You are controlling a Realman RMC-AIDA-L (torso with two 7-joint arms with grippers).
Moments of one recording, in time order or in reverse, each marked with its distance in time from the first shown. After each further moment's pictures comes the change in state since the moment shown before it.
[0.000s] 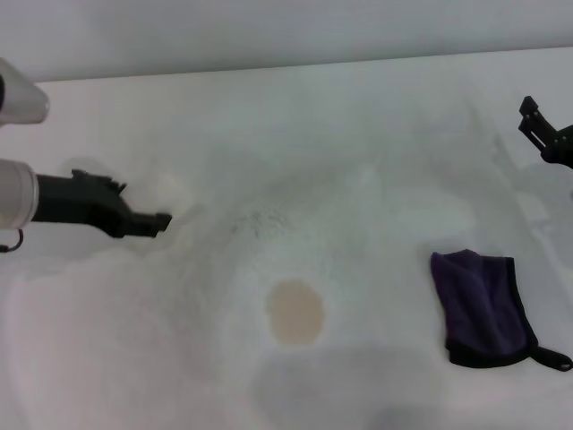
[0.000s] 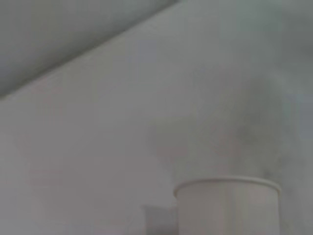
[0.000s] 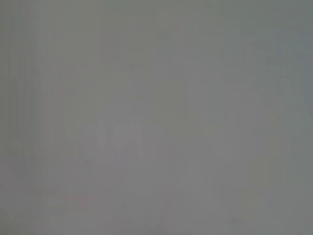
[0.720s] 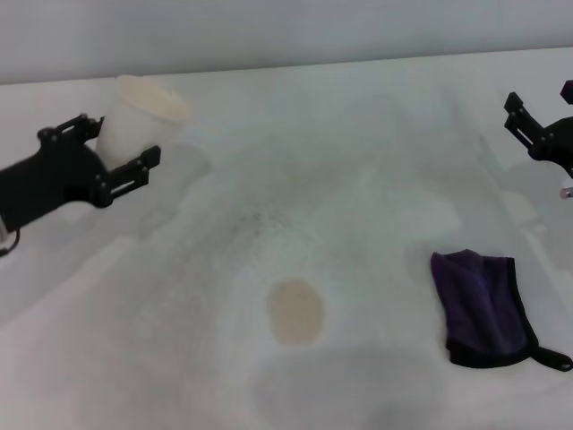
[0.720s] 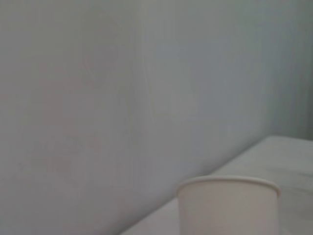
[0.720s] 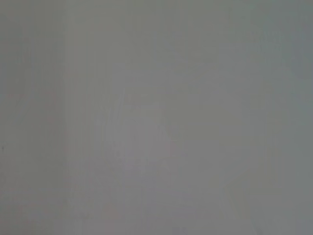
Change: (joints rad) left arm 0.218 -0.002 0.000 -0.193 -0.845 -0.032 0.843; right arm 0.010 0.000 -0.038 0.000 -0.011 0.032 0.000
